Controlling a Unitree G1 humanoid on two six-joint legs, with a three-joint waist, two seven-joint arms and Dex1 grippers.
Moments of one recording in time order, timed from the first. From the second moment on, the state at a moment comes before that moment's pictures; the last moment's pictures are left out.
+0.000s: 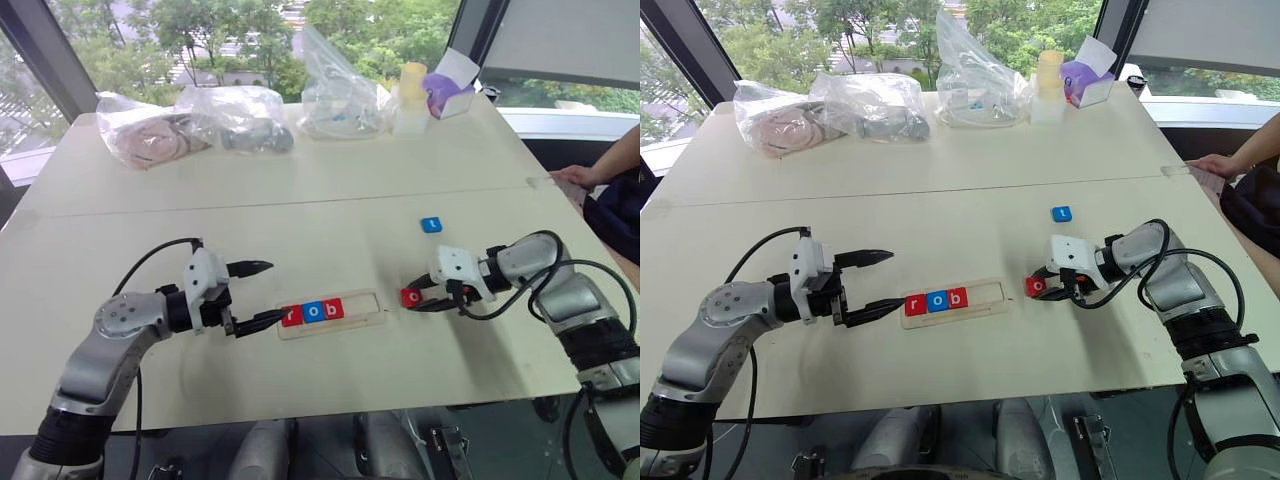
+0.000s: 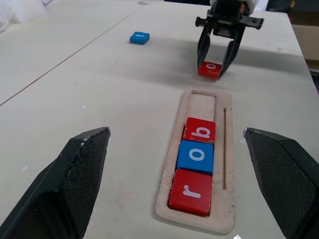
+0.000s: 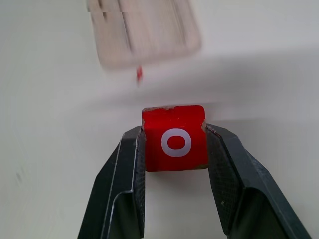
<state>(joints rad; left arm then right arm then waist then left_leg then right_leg) -0.10 0.66 0.02 -0.30 -0.48 0.28 -1.01 -0.54 -0.82 0.24 0.17 0.07 0.13 1.42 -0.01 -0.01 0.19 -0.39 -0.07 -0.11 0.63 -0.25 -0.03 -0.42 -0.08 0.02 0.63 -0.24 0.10</state>
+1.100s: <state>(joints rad) -0.09 0.67 0.02 -0.32 -0.48 0.28 -1.00 -0.60 -0.65 0.42 0.00 0.04 0.28 1.34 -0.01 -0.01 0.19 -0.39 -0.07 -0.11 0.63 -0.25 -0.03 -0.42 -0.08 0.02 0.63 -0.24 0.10</state>
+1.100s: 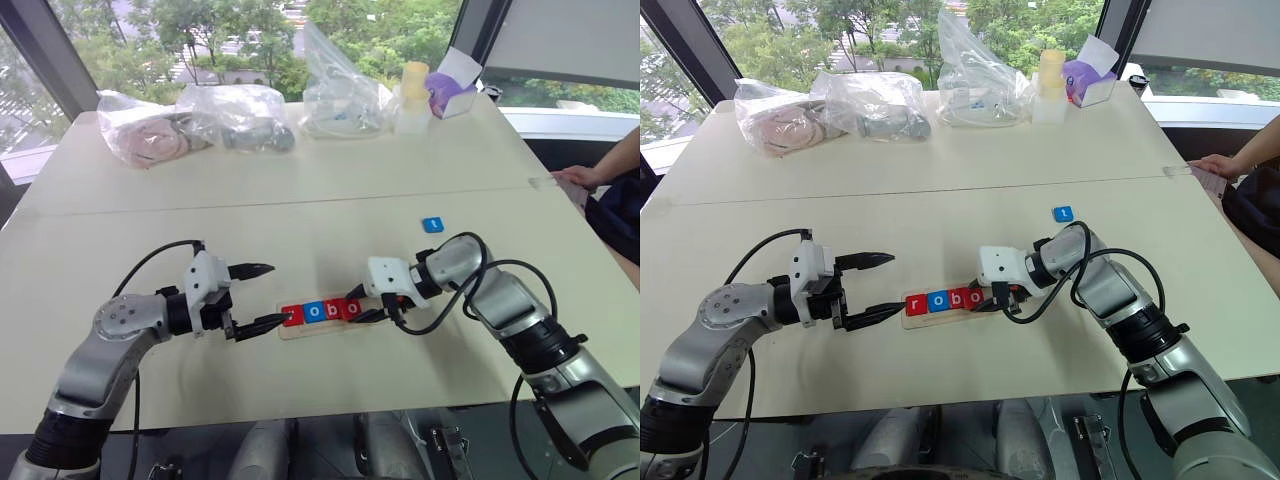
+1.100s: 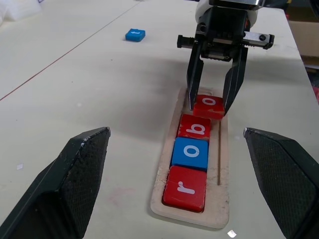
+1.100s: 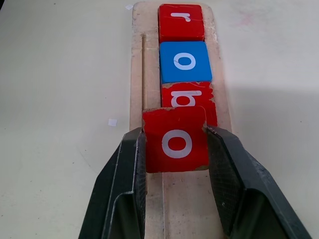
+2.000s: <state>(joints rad) -0.11 0.67 0.01 -0.32 -0.48 0.28 -1.01 -0.60 -0.65 0.41 0.02 0.02 0.30 1.32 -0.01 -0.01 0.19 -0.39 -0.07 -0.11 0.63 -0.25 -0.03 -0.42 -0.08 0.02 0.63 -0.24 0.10</state>
